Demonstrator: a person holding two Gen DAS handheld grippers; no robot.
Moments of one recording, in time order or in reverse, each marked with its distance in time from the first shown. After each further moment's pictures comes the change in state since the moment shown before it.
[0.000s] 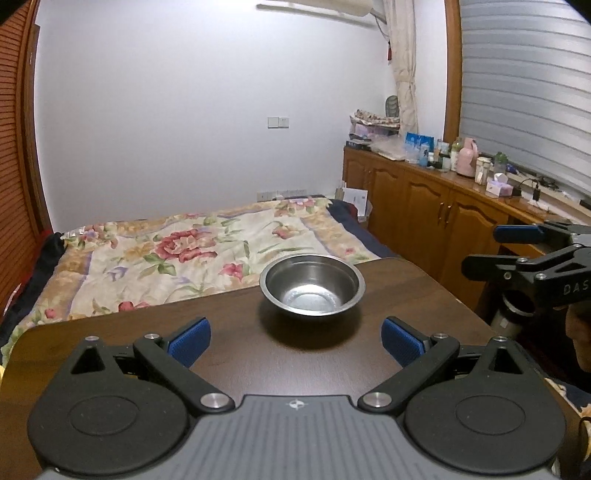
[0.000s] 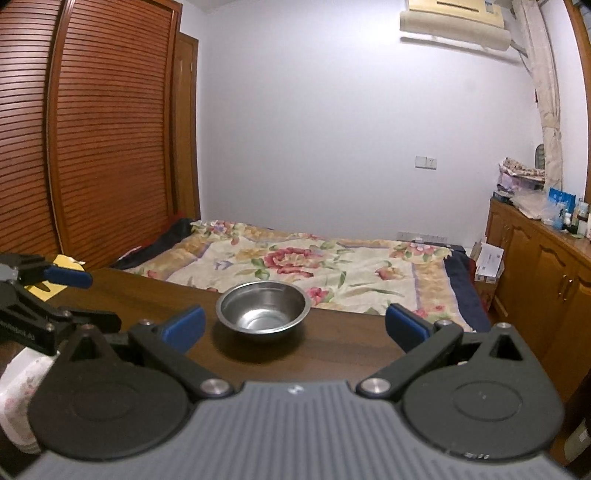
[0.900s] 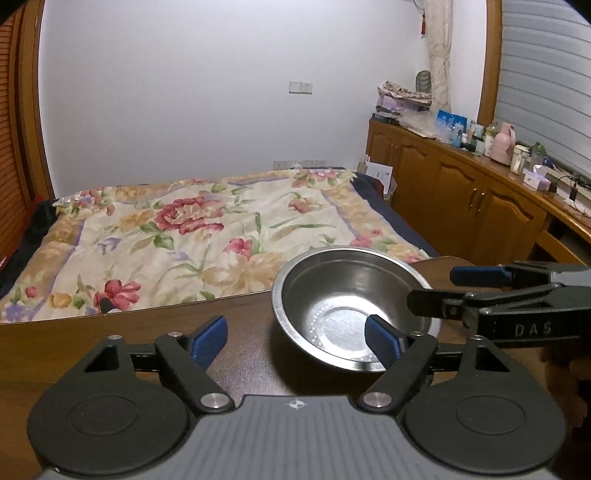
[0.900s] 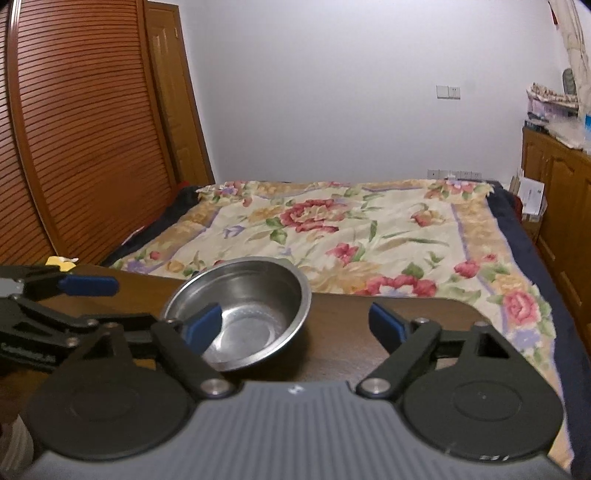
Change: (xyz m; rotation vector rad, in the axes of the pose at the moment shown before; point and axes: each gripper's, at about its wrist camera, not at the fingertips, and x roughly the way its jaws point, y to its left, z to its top) left arm 0.125 0.017 0.017 -0.074 0.106 0.039; right arm 0.130 -0.019 -0.008 0.134 0.165 0.110
